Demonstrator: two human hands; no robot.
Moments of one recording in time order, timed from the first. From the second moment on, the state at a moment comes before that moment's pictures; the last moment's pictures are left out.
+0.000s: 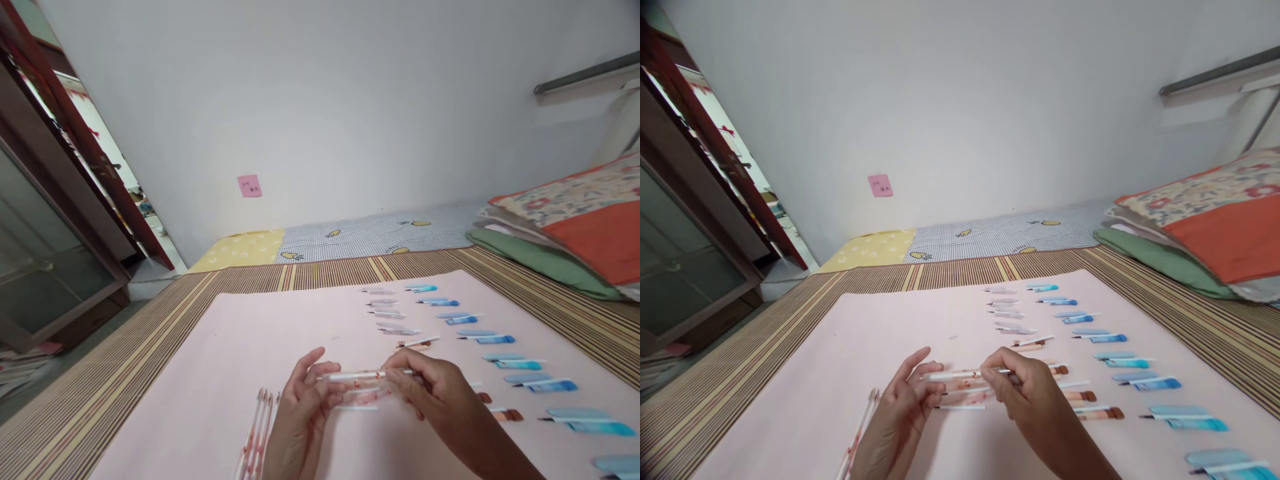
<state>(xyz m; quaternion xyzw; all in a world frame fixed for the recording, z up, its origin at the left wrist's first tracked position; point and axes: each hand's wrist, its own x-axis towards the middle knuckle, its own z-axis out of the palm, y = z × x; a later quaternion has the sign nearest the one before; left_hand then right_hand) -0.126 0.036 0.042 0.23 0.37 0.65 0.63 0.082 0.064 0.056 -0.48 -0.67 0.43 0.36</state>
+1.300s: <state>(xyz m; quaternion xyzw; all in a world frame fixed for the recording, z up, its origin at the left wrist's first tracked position) -0.124 0.034 0.046 0.22 0.33 0.68 0.62 0.052 0.054 0.066 -0.48 -0.61 0.47 0.42</state>
